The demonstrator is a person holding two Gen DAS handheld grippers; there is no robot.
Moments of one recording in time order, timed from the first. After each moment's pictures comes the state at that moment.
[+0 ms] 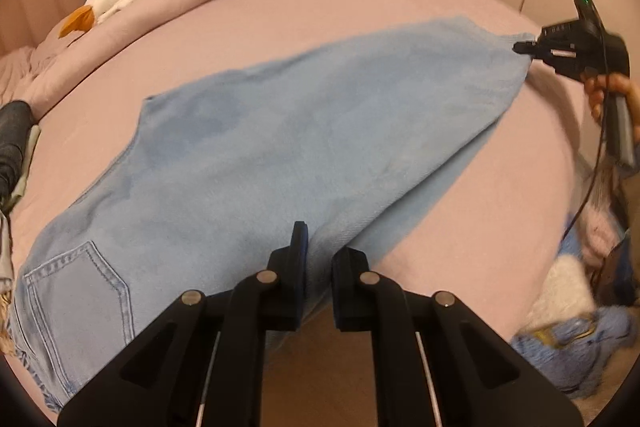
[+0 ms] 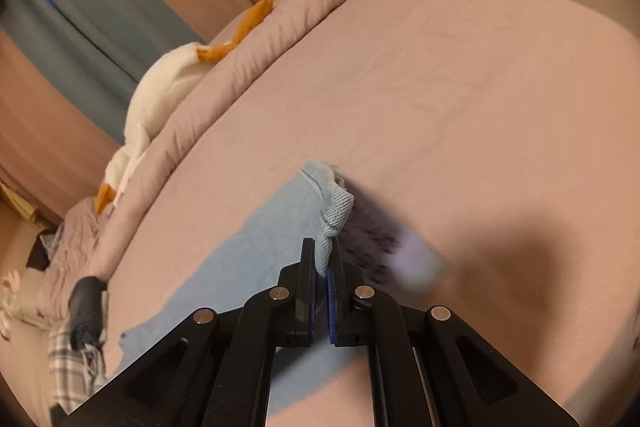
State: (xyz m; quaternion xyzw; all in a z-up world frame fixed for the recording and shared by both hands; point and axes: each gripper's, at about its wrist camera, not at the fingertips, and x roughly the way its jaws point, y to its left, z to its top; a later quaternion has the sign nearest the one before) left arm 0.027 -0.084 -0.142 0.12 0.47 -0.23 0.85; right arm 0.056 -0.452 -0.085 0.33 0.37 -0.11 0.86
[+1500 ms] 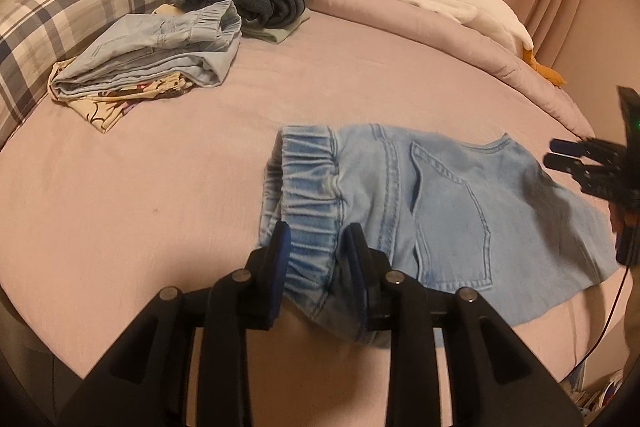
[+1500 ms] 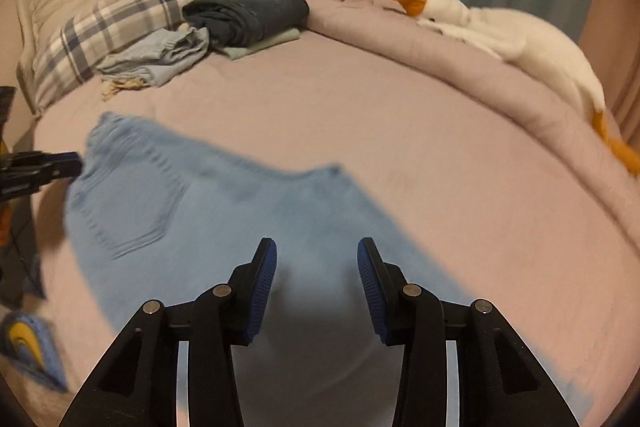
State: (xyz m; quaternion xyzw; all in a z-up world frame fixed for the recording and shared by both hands) left arm -0.026 0.175 -0.133 -0.16 0.42 0.08 0.89; right arm 0.158 -0.076 -0.069 -0.22 0.41 0.31 0.83
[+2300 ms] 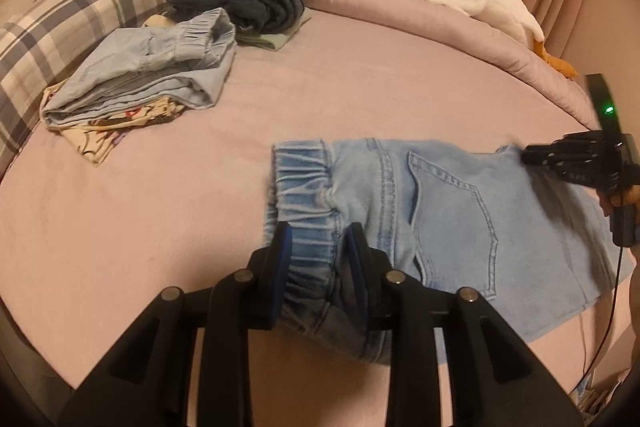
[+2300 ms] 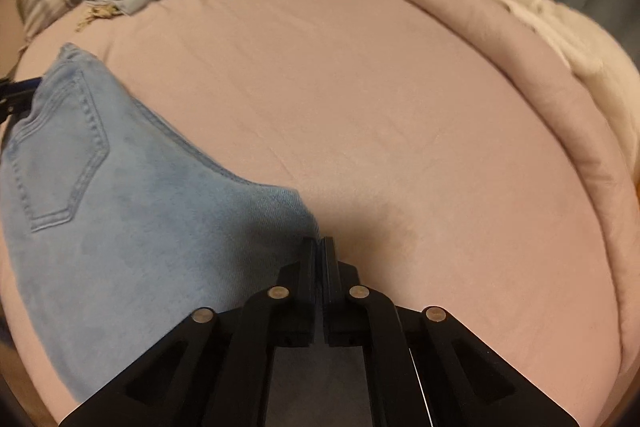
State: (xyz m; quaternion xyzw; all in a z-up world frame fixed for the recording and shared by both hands) left arm 0.005 0.183 -0.127 -0.13 0.44 0.09 0.88; right arm 0.224 -0.040 -0.121 -0.31 0.49 0.34 0.74
